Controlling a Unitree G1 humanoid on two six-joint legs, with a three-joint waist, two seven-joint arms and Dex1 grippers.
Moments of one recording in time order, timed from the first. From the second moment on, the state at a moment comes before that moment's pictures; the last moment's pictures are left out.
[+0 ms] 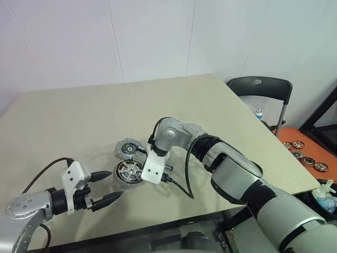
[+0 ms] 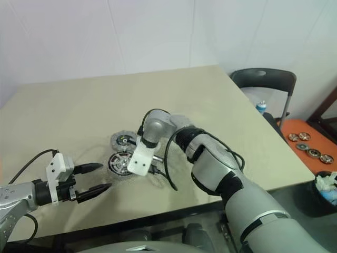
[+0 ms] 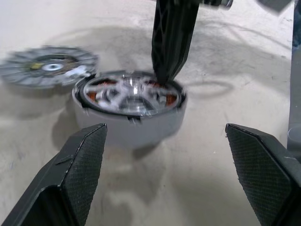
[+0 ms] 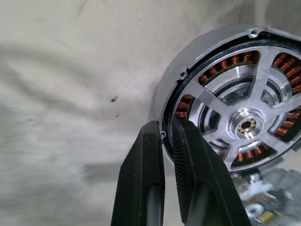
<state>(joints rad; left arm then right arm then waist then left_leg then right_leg) 0.35 0.78 0.27 -0.43 -0.54 0.41 -0.98 -1.20 -0.05 0.73 0.98 -0.36 -0.68 1.50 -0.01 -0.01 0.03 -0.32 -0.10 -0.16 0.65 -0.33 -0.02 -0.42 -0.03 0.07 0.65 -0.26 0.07</state>
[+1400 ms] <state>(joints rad) 0.32 0.75 0.20 -0.38 -0.49 0.40 -0.96 -1.25 0.11 0.80 0.93 -0.17 0.46 1.46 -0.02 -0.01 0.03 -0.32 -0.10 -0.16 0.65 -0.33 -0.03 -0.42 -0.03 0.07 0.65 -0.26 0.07</state>
